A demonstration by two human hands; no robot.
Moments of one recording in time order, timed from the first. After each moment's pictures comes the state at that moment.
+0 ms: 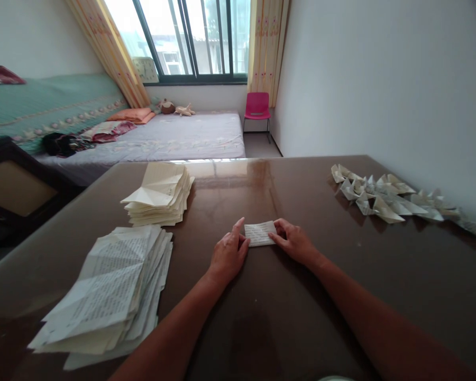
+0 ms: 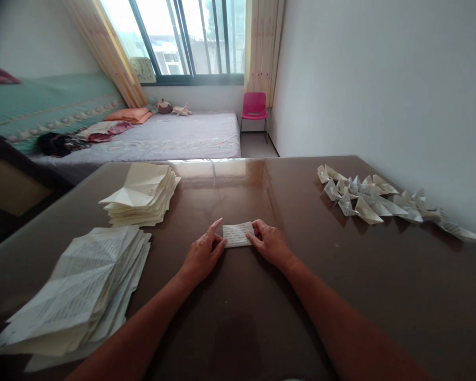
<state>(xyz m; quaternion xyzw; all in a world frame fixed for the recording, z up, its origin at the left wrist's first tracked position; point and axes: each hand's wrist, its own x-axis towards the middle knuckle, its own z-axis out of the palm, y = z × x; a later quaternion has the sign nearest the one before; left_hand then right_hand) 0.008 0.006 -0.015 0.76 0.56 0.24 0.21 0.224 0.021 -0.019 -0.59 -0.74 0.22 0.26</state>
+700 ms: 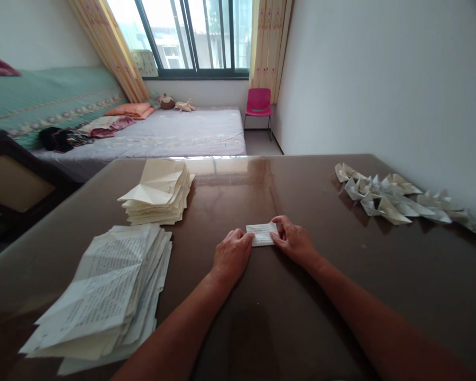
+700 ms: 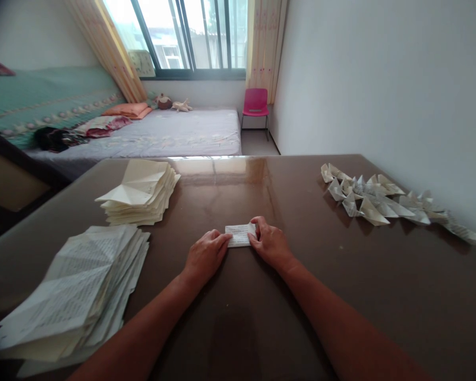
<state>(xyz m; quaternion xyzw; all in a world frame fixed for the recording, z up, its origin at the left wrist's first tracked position) 0.015 0.005 -0.011 0.82 0.56 0.12 0.08 0.216 0.023 -0.025 -0.64 -0.72 0.15 0.23</state>
